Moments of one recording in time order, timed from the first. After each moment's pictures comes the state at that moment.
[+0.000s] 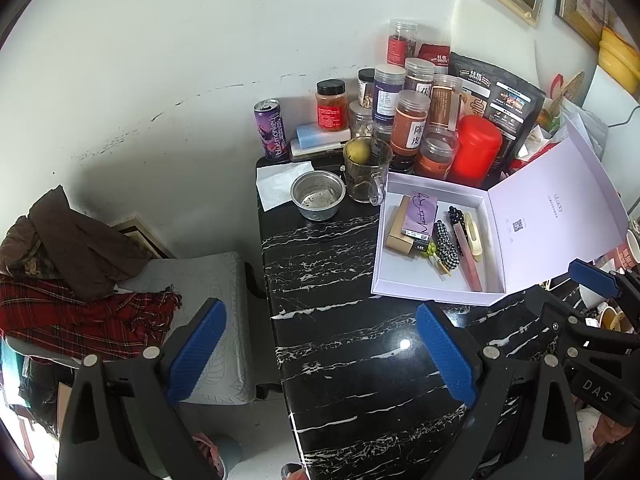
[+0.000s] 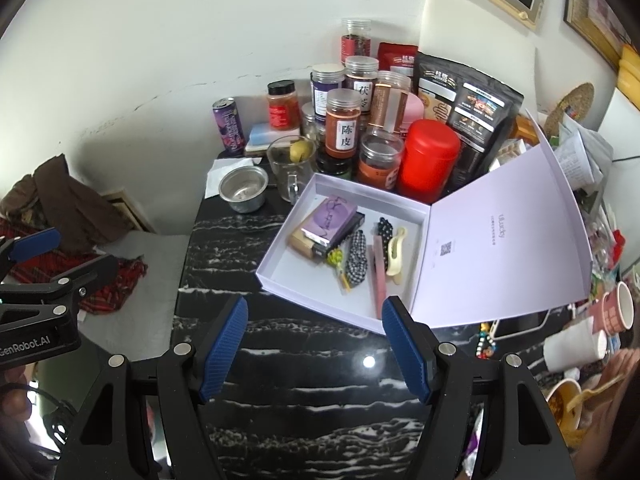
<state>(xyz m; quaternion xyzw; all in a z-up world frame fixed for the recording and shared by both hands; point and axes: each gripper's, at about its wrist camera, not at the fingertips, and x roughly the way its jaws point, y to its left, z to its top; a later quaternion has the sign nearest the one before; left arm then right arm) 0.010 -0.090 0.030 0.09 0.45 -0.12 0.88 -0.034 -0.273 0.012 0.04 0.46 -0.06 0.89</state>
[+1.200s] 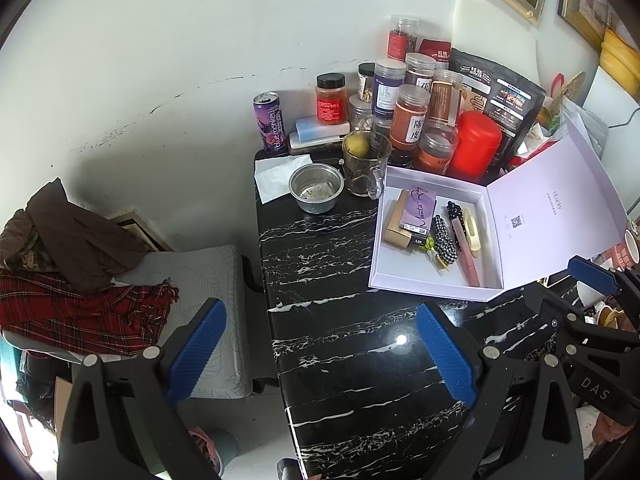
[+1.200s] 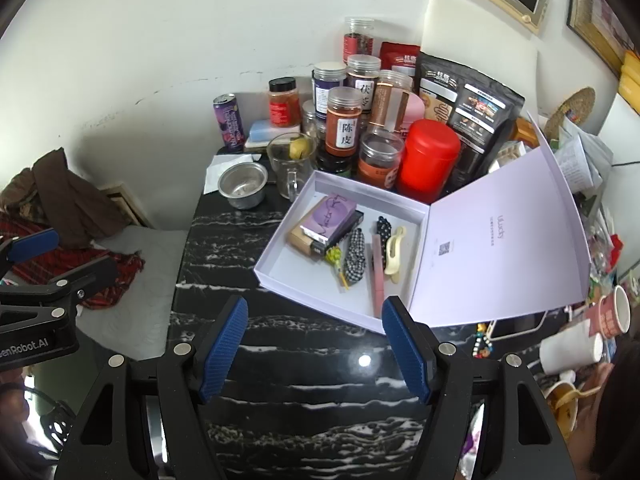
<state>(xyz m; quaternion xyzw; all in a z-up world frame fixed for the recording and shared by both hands) 0.008 -0.087 0.027 0.09 0.46 -0.13 0.87 -0.035 -0.272 0.013 0.03 0.46 -0.06 0.89</state>
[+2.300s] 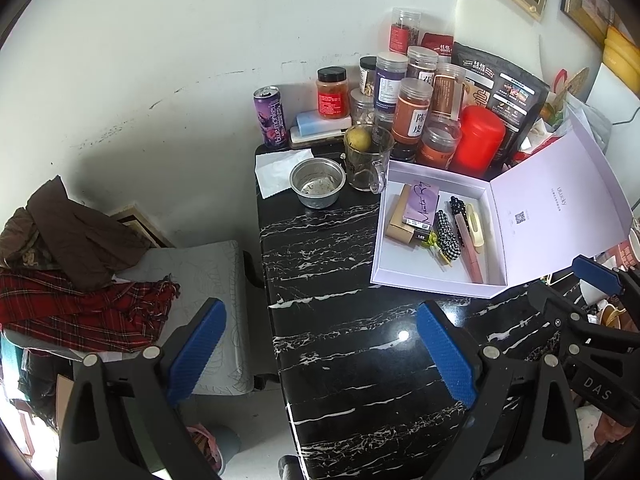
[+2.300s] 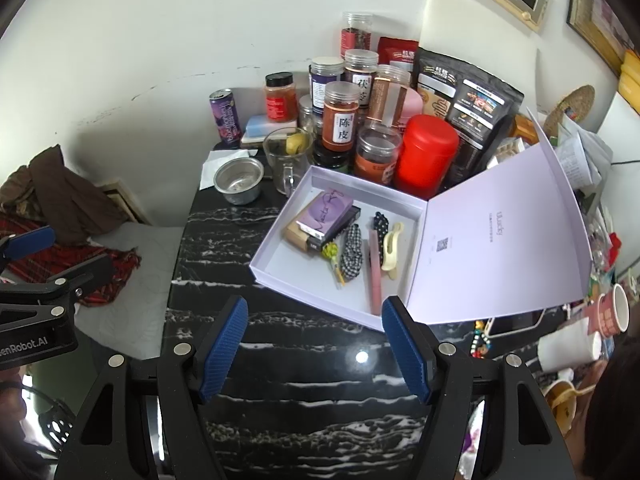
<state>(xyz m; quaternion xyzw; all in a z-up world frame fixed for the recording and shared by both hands) 0.012 -0.088 0.020 0.09 0.47 -0.12 0.87 -0.034 -0.279 0.009 0.03 0.47 -0.05 0.88</state>
